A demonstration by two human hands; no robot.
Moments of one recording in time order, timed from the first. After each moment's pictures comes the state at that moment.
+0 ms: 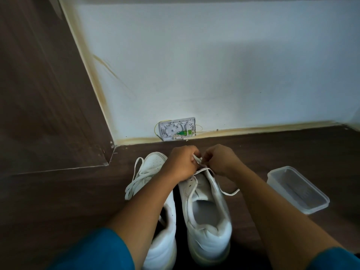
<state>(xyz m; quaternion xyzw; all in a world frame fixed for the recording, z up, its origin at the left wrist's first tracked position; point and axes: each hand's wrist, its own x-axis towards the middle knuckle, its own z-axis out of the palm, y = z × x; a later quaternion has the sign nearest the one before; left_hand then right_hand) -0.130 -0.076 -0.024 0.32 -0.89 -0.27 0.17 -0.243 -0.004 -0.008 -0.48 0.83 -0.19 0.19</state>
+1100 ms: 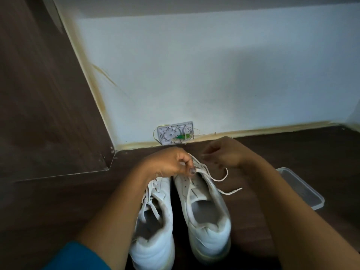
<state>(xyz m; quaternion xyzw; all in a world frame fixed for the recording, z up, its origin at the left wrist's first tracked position) -0.101 -0.080 0.022 0.25 -0.87 -0.42 0.01 -0.261 0.016 0.025 -0.51 0.76 -0.28 0.27</state>
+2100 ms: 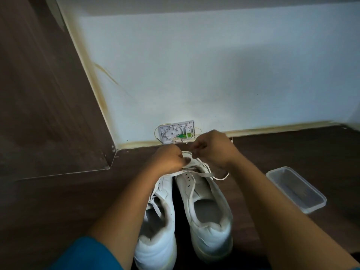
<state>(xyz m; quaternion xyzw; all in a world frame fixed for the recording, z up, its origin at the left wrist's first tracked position) -0.110 -0.085 0.012 0.40 -0.88 -0.26 0.05 -0.236 0.000 0.023 -0.57 0.72 -0.35 0.15</state>
